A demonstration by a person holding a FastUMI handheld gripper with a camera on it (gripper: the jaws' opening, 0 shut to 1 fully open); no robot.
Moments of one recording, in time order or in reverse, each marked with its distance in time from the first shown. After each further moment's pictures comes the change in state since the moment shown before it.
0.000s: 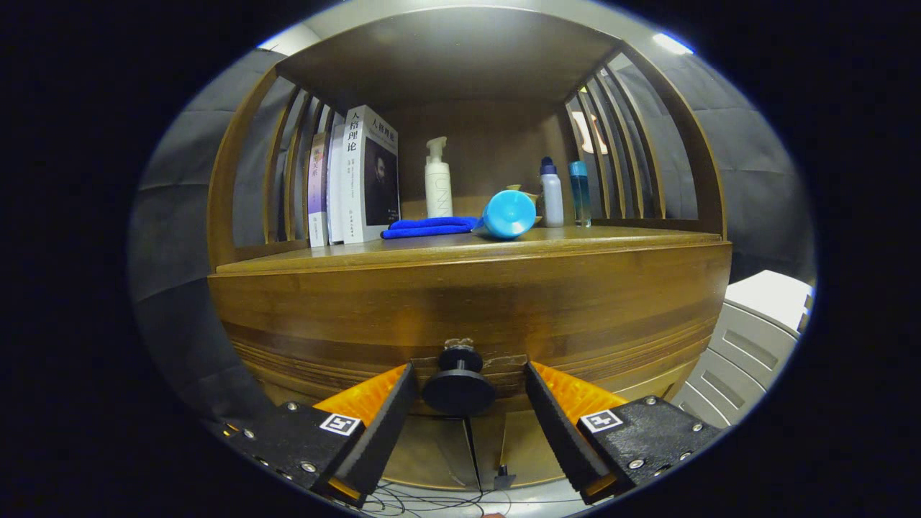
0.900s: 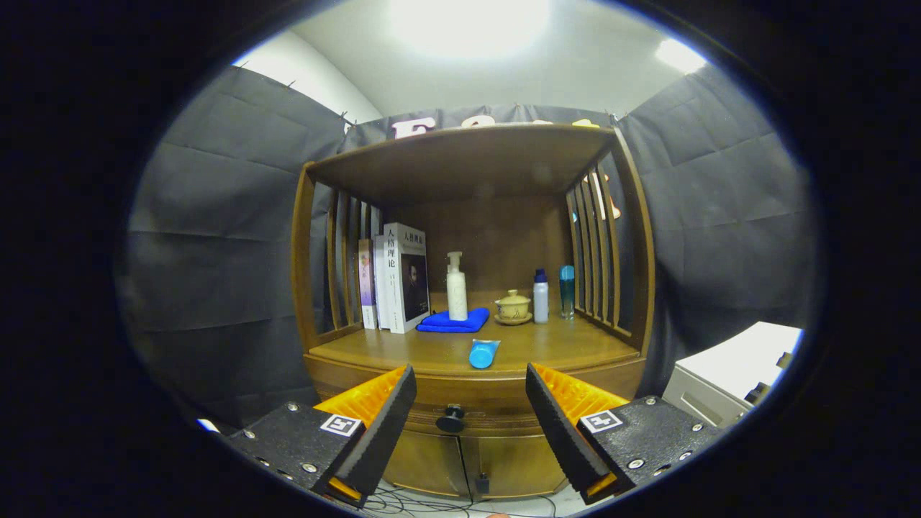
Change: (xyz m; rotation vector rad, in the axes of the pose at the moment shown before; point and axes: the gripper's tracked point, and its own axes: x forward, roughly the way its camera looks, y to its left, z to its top) arm -0.126 -0.032 0.136 -0.038 -0.217 0.120
